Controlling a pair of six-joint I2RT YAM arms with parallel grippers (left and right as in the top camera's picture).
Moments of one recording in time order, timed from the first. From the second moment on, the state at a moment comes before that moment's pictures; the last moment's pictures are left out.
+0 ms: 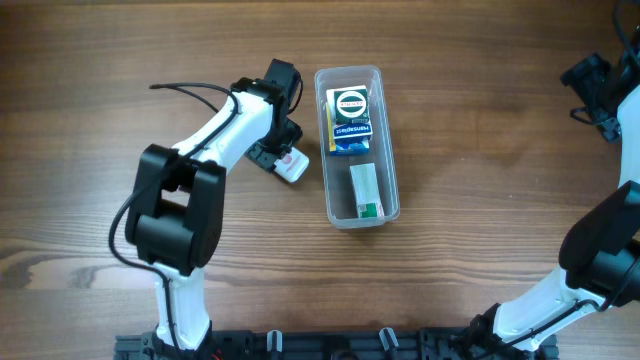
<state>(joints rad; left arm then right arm) -0.37 2.07 1.49 -0.90 -0.01 -1.25 -0.44 1.91 1.63 -0.77 0.09 0.51</state>
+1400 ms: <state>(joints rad) -0.82 1.87 1.49 -0.83 -0.08 -1.01 -0.44 1.91 1.63 -0.77 0.09 0.51</state>
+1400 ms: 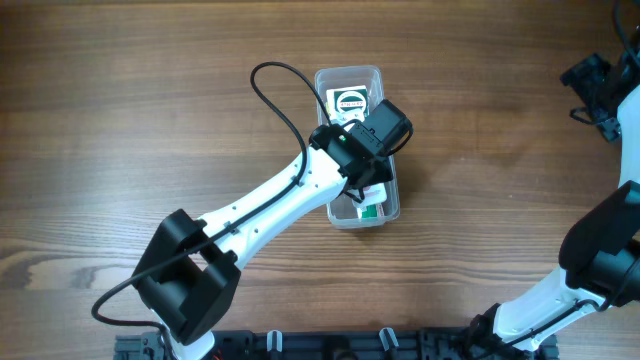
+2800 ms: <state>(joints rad) -0.82 1.77 1.49 -0.83 -0.15 -0.96 -0.44 1.91 1.63 -0.77 0.09 0.51</state>
